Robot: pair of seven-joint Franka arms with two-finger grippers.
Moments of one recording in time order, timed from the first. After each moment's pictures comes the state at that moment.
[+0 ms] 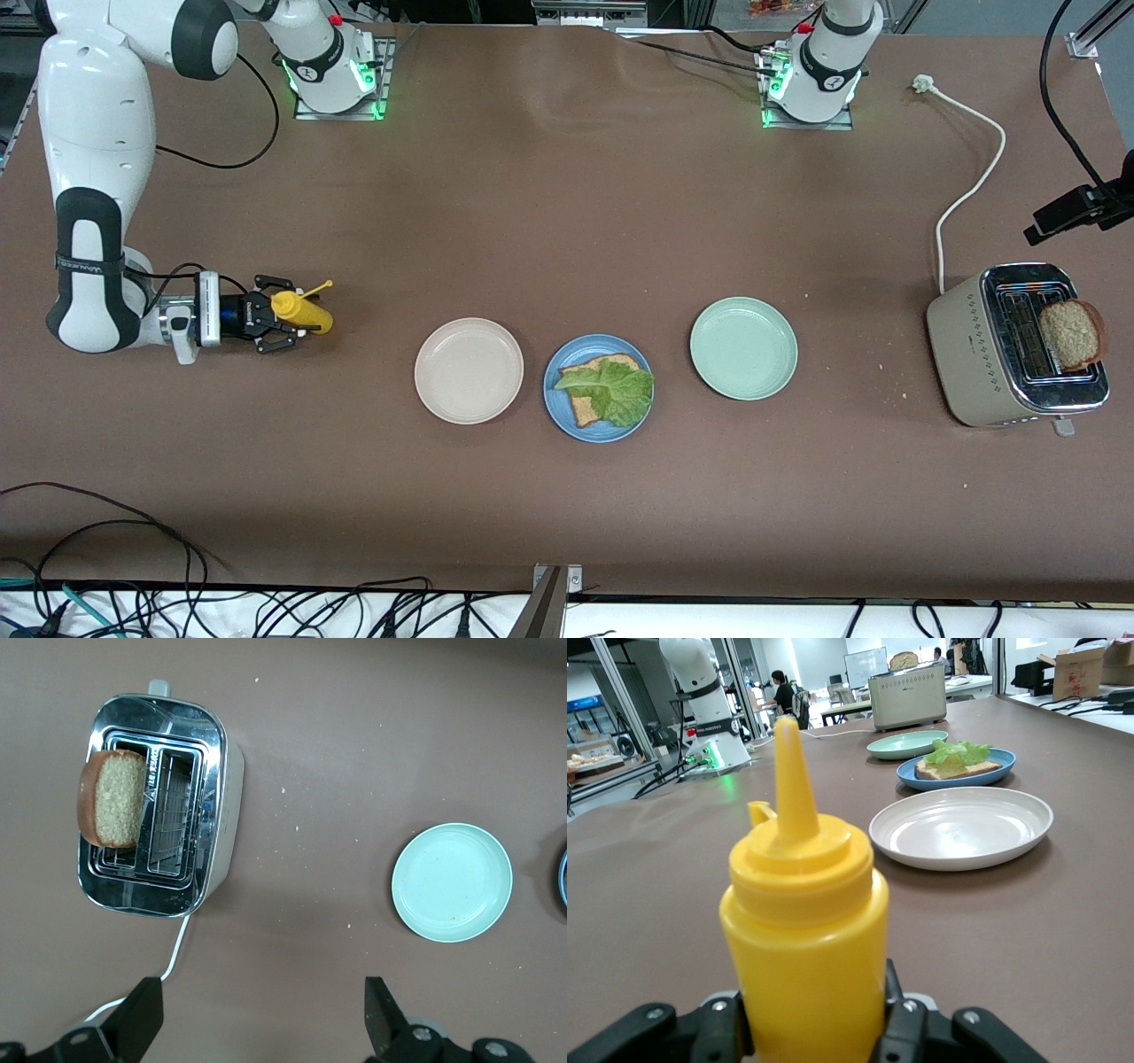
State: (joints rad) left arm 0.29 -0.02 -0.13 -1.67 -0.01 1.65 -0.09; right arm 0.12 0.87 -0.50 -1.70 1.25 1.35 -2.50
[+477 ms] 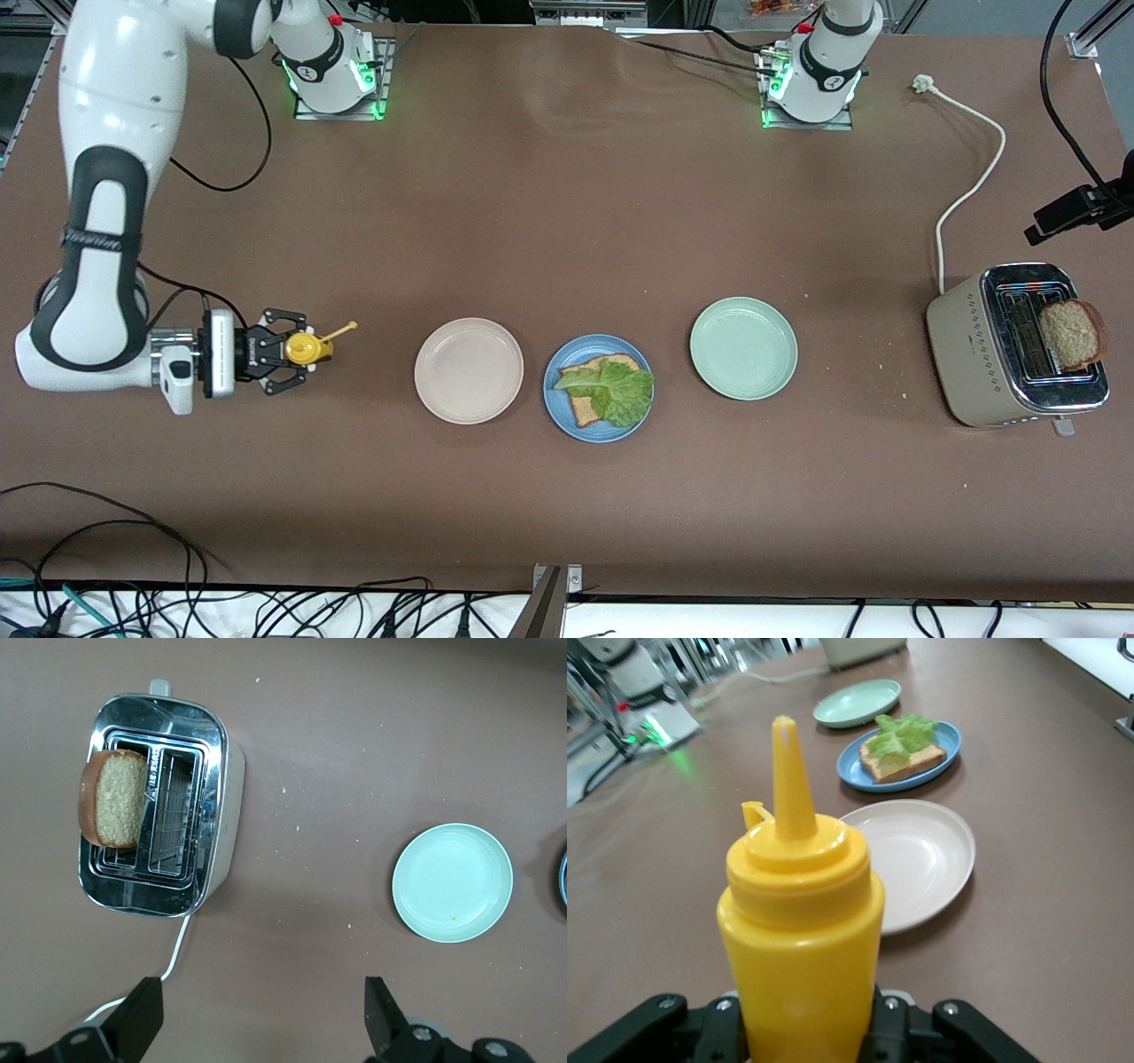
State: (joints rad) left arm 0.29 -0.02 -0.13 -1.67 -0.01 1.65 -0.09; right arm 0.36 0.81 -0.64 -1.47 1.24 1.46 -2.03
